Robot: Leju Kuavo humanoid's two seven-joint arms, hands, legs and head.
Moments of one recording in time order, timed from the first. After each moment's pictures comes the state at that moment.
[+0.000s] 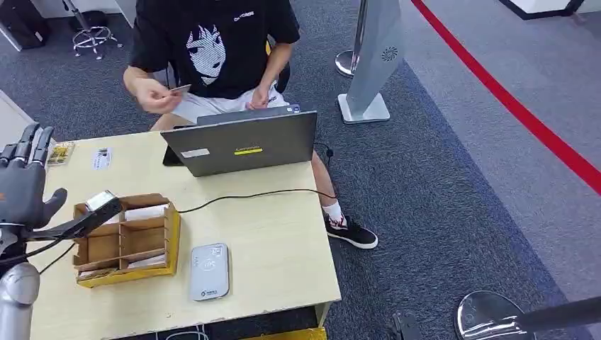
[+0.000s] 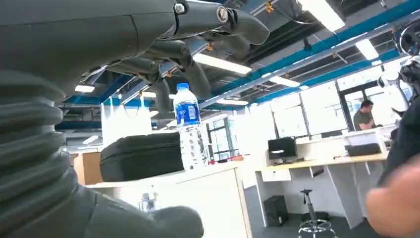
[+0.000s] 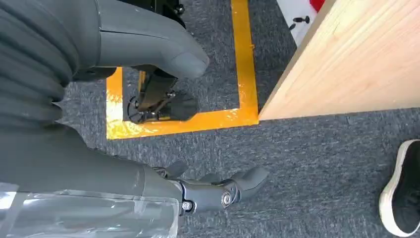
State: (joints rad) left arm -0.31 0.26 0.00 -1.67 -1.38 0.00 -0.08; right arm -0.02 0.32 -0.86 -0.65 0.79 0.17 -0.36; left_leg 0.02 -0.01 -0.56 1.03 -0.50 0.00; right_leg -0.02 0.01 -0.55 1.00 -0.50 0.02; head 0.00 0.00
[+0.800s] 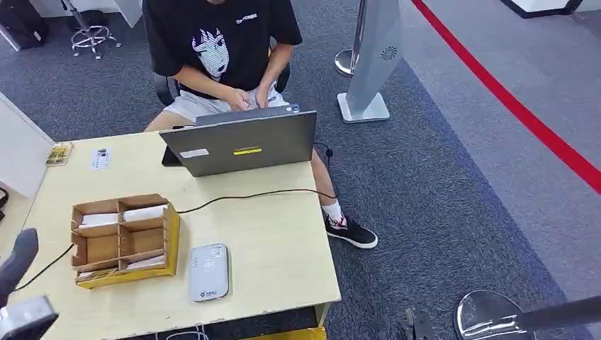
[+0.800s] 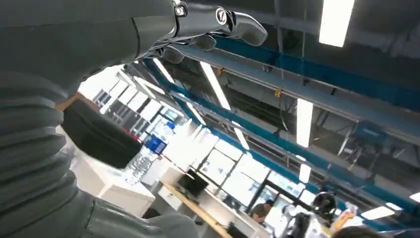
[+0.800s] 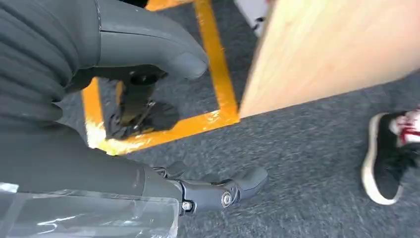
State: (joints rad) left arm 0.17 -0.10 0.17 -2.32 -0.75 0.22 -0.46; right arm 0.00 0.32 -0.80 -0.70 0.54 0.15 -0.32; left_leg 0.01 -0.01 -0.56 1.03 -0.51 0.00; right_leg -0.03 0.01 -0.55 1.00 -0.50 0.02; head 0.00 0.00
